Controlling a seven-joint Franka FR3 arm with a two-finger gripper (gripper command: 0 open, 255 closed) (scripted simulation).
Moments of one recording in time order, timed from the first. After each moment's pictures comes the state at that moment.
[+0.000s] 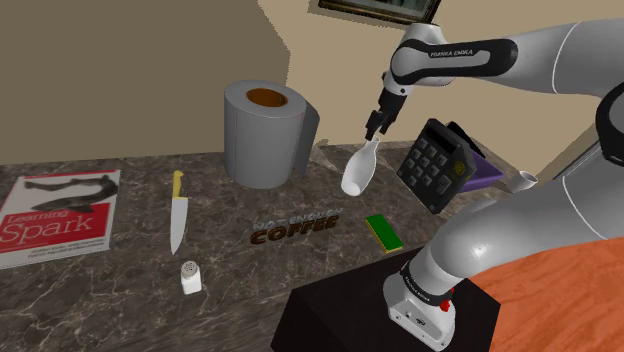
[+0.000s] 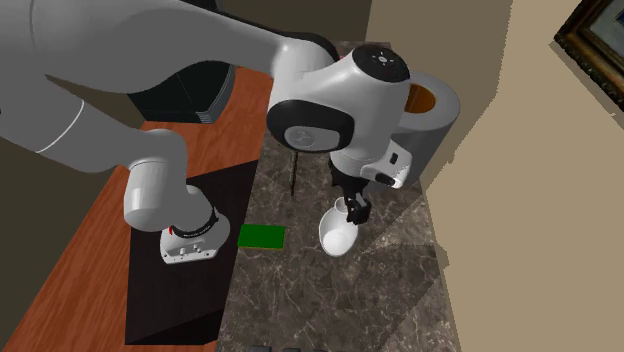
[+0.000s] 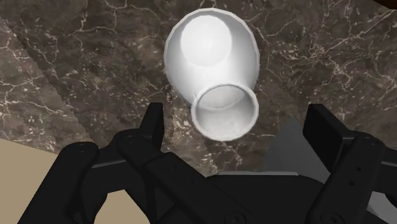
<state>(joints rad) -0.15 -0.40 -0.29 -2.37 -0.10 1.96 -0.35</state>
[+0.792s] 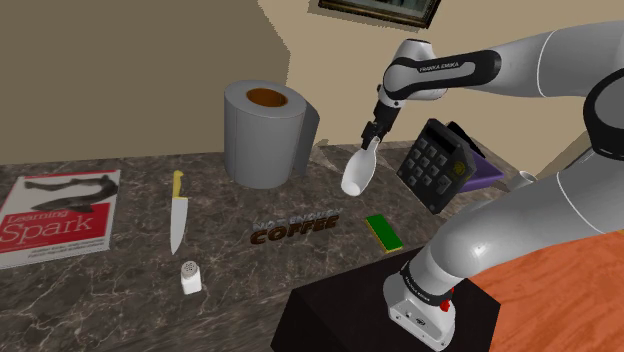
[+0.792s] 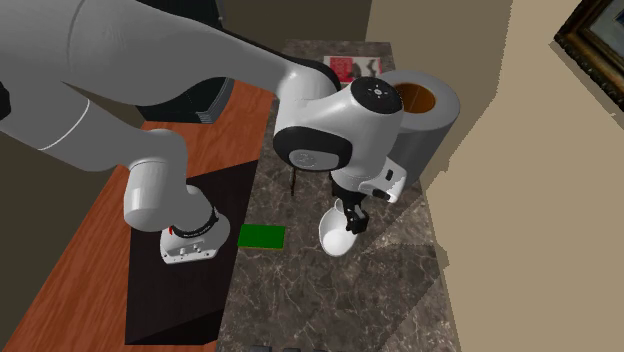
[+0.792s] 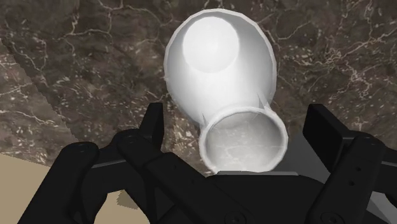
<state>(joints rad) -0.15 -0.35 -0.30 -2.44 -0.11 2.07 -0.35</state>
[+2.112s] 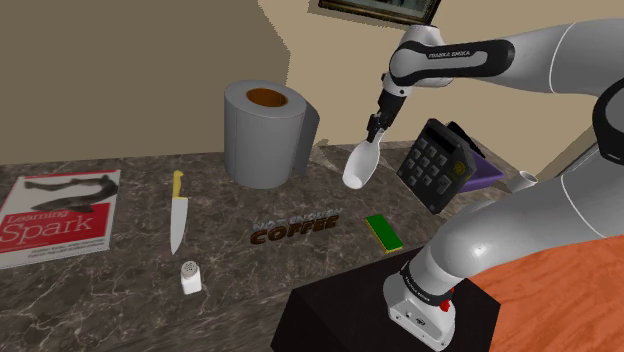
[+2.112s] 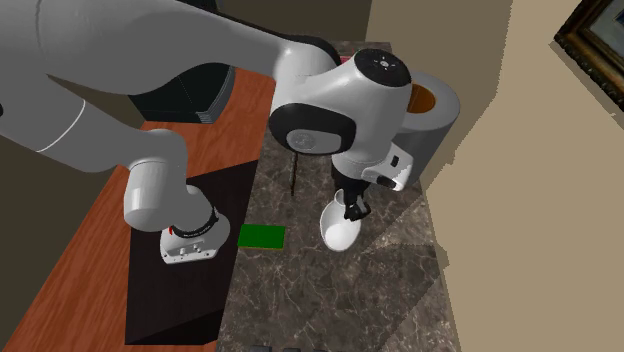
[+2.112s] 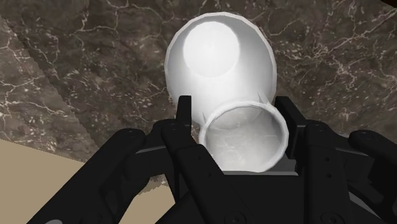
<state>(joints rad) -0.15 -0.39 -0.29 -2.37 -0.11 1.97 -0.35</state>
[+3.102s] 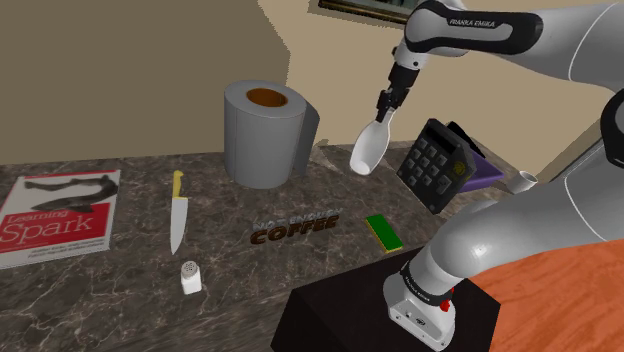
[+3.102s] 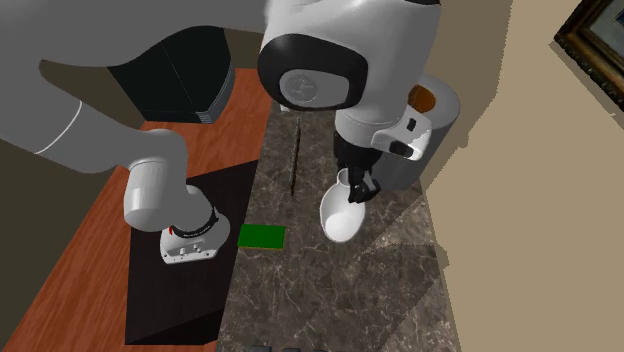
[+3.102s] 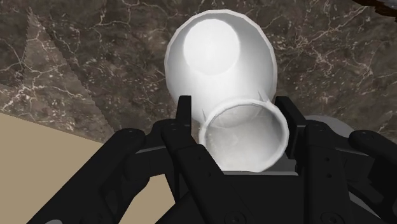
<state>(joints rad) -0.14 -0.42 -0.27 -2.20 -0.10 1.76 -0.35</state>
